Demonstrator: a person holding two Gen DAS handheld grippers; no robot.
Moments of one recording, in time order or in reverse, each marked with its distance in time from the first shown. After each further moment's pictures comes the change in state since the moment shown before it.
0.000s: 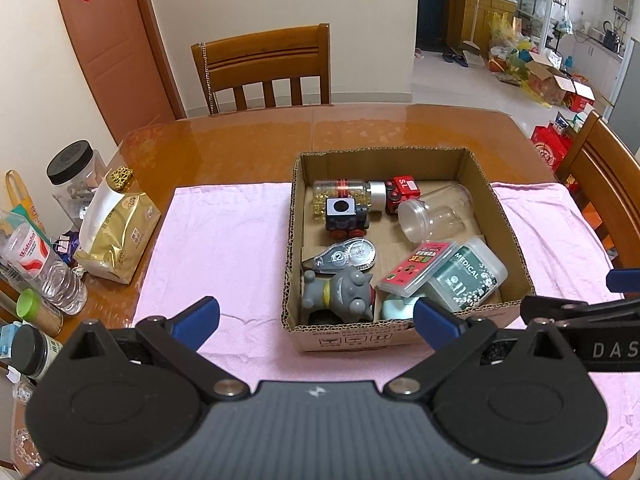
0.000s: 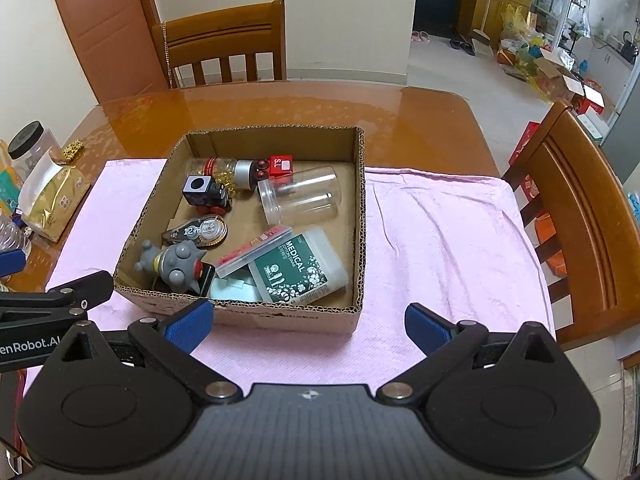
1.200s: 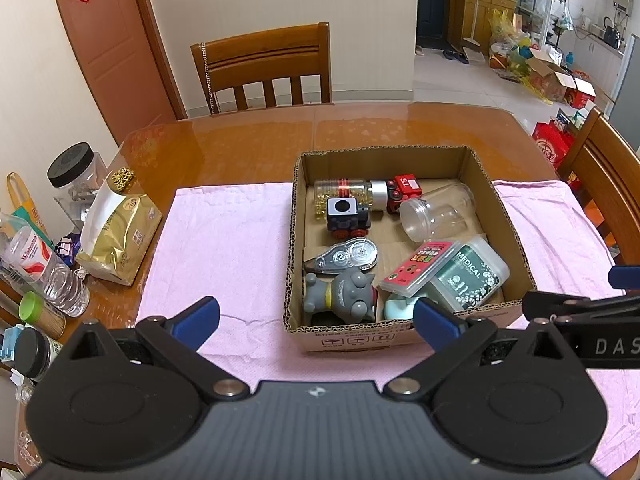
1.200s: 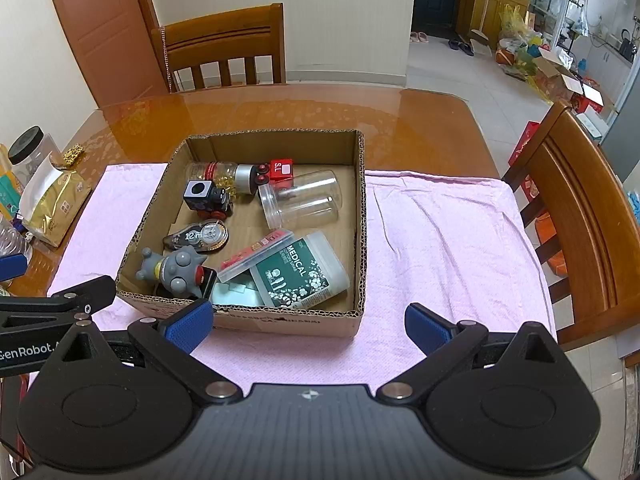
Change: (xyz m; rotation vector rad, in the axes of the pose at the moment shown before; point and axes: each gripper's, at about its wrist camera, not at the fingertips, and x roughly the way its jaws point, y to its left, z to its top) left arm 0.000 0.000 0.002 0.008 0.007 0.008; right arm -0.001 0.001 0.001 0.011 -0.008 -0.001
